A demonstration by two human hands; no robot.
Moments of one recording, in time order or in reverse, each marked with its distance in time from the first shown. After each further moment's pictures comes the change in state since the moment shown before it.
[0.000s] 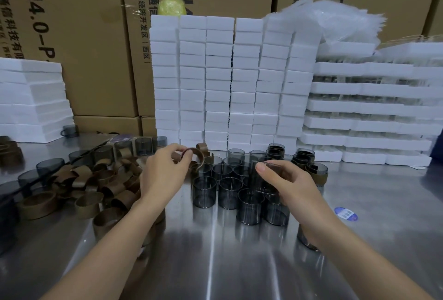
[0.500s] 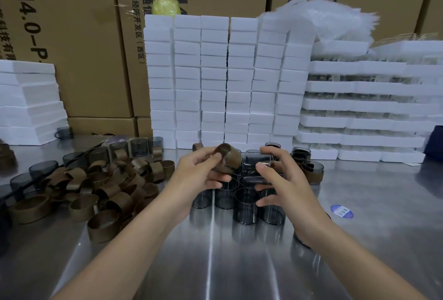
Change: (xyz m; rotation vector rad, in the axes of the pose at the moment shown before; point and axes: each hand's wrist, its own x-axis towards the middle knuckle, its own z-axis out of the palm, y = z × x) left_hand -0.037 0.061 0.010 -0.880 -0.471 -0.254; right_hand 0.002 0.005 0.004 0.038 -0.018 -0.064
